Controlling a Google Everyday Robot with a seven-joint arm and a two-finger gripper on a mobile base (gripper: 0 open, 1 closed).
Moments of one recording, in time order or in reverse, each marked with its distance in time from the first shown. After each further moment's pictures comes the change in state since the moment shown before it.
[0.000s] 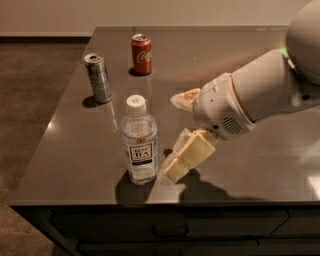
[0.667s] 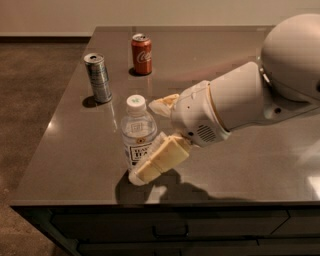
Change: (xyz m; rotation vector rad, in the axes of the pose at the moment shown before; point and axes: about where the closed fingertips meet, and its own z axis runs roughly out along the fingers) arm -0.027 0.013 0.031 -0.009 -0.094 0.003
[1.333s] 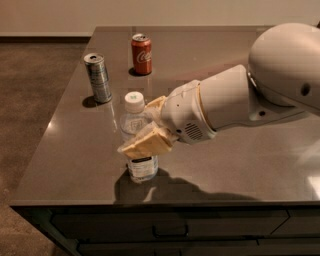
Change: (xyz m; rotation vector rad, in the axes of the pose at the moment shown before) arm -0.013 -0.010 0.016 0.026 -0.058 0.000
